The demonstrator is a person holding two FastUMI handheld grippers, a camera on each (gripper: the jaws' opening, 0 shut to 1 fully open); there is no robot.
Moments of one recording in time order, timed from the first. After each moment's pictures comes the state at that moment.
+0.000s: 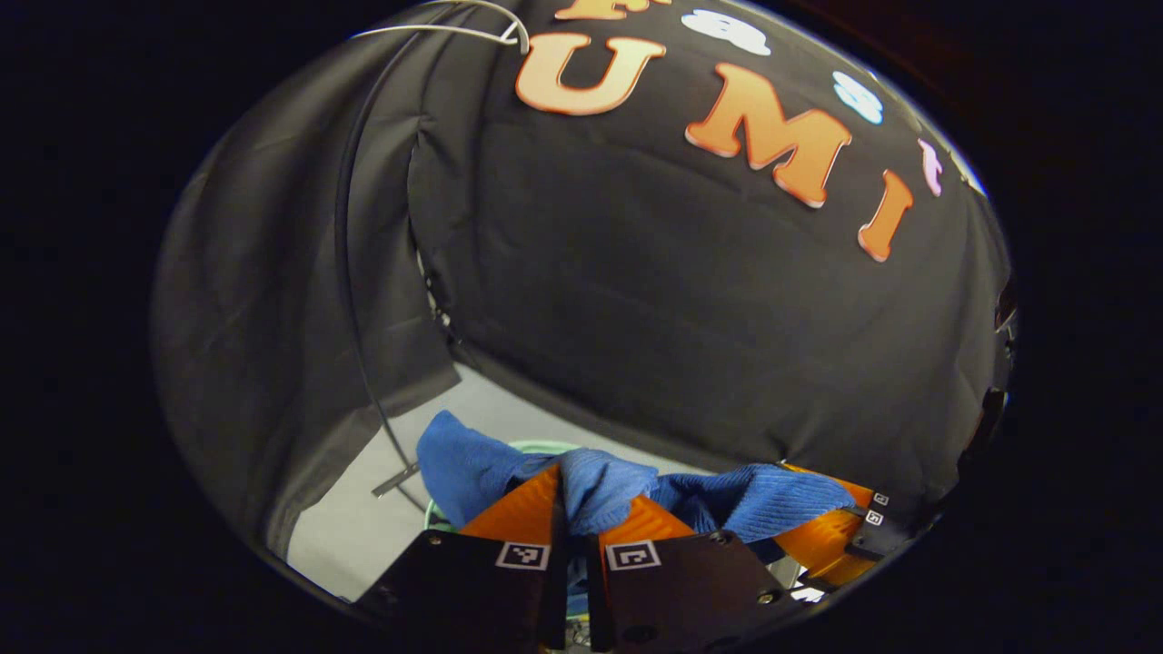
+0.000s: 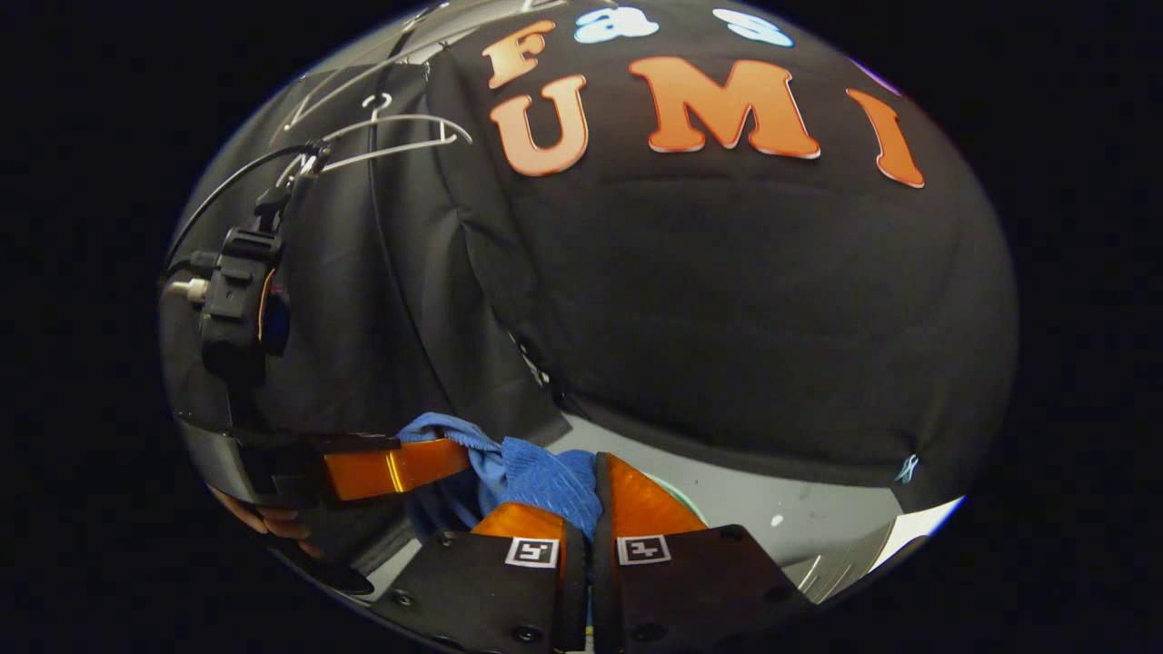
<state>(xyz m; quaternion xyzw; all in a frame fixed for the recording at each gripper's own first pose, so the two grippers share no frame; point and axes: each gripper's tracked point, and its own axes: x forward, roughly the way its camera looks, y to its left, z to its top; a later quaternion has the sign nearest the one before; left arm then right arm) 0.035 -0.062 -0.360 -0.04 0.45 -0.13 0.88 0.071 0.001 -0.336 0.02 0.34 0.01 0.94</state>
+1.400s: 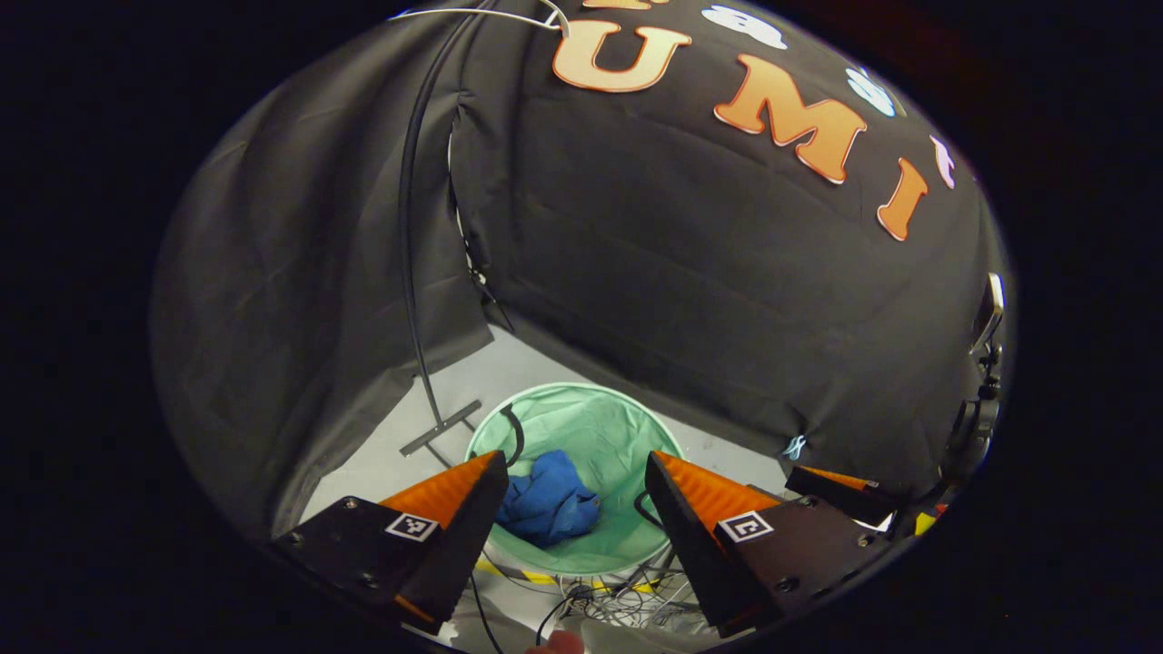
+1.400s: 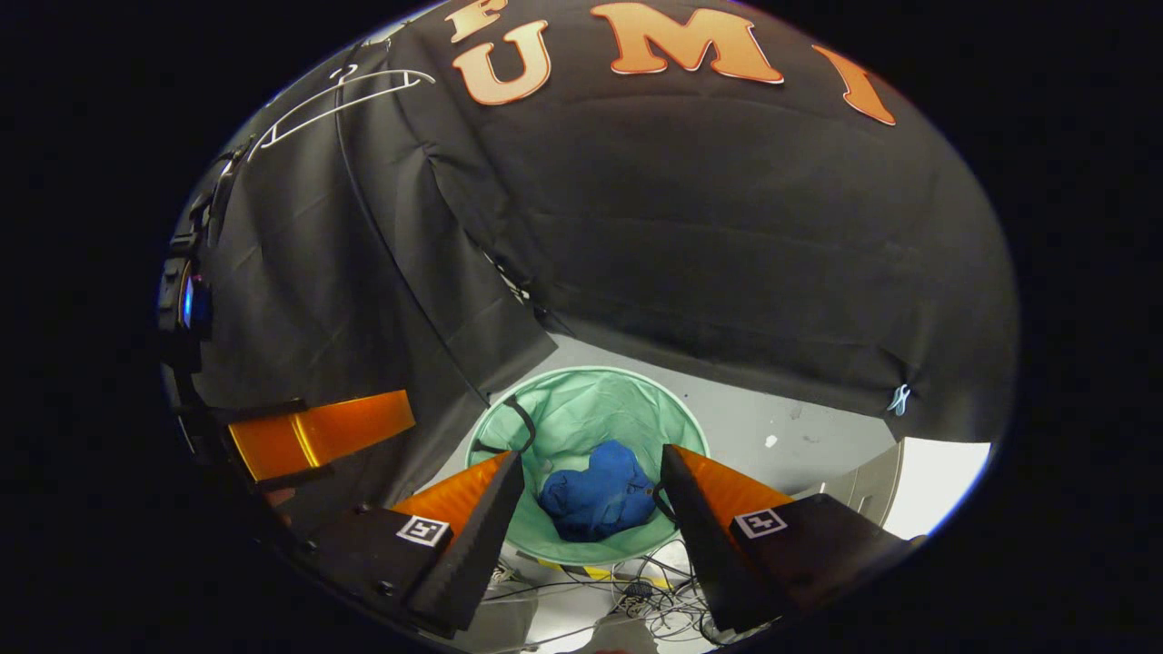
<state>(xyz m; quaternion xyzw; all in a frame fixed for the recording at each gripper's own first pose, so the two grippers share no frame) -0.018 -0.015 -0.323 -0.06 0.43 -0.10 0.89 0.047 0.022 -0.350 0.04 0.40 -0.02 0.91</state>
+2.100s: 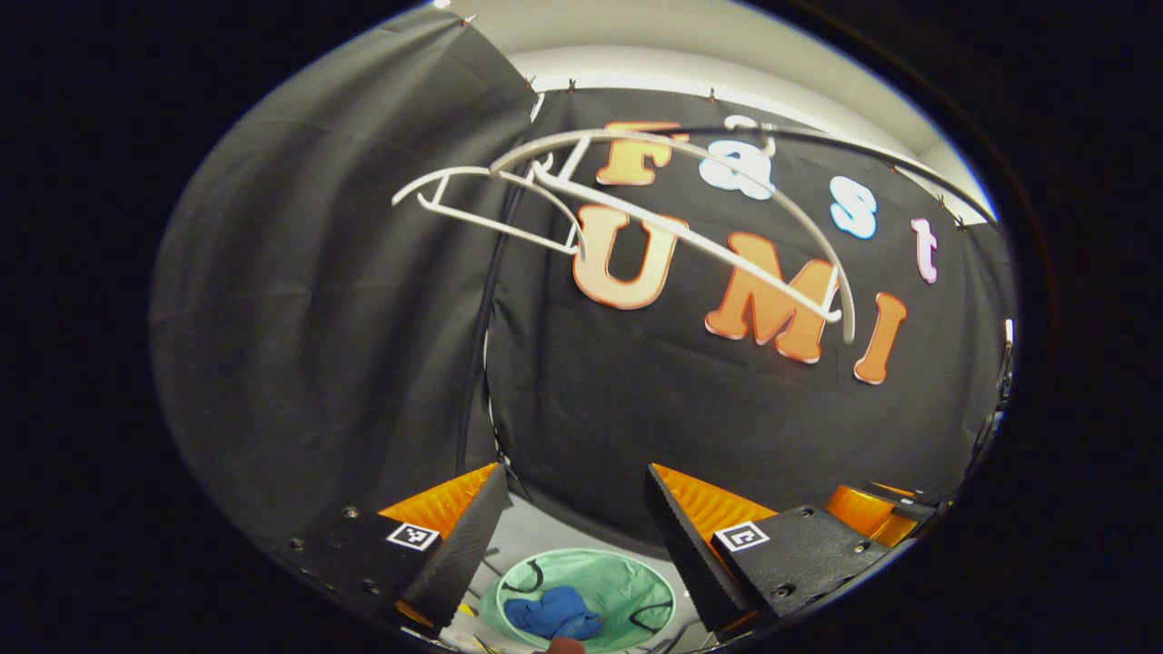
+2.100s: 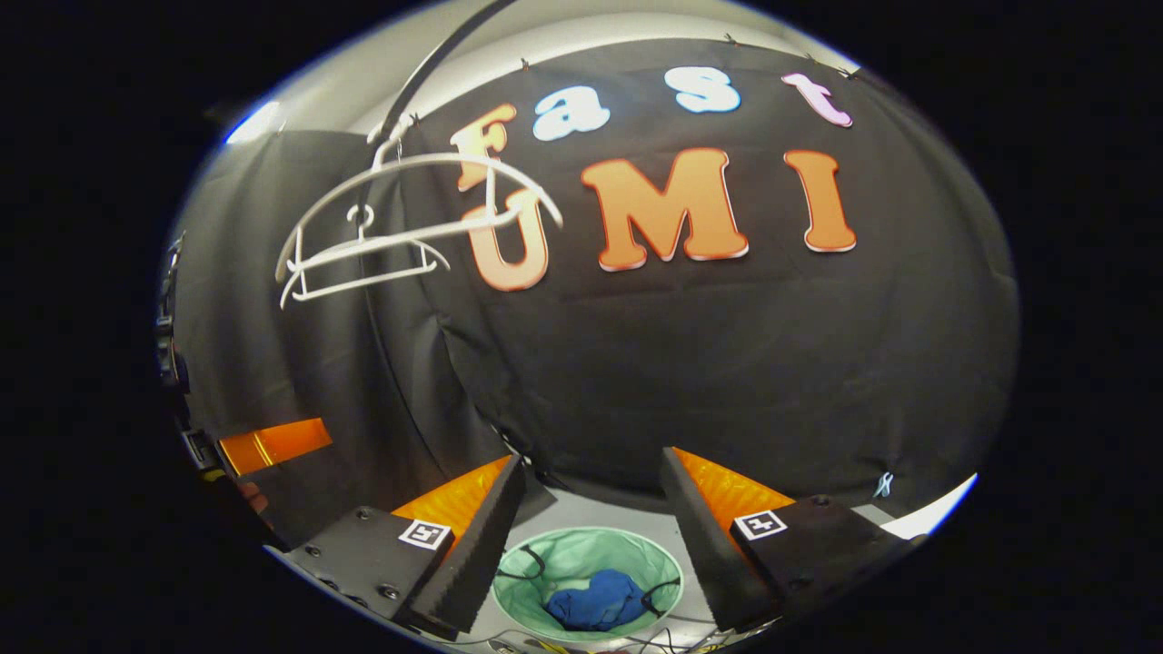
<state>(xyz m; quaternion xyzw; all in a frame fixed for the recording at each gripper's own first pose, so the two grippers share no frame) 0.037 0.048 -0.052 -0.06 0.14 -0.04 0.99 0.088 0.009 -0.068 0.05 0.13 -0.03 0.99</state>
